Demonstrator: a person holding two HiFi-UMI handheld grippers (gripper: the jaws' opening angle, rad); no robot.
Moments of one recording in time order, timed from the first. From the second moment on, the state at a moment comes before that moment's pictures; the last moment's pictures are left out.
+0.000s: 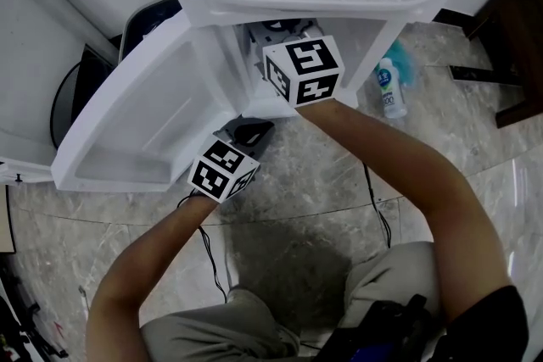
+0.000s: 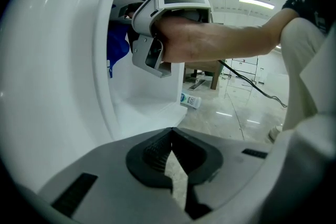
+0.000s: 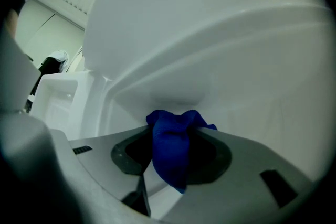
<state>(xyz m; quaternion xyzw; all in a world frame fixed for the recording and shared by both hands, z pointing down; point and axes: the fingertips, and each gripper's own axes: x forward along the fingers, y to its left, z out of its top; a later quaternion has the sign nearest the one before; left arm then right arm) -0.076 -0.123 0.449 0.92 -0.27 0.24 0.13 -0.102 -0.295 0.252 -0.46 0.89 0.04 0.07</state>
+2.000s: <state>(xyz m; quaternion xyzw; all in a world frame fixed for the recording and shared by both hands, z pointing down) -0.048 -0.134 0.384 0.95 -0.25 0.15 0.05 -0.049 -0.209 0.281 -0.33 0.94 0.05 -0.07</state>
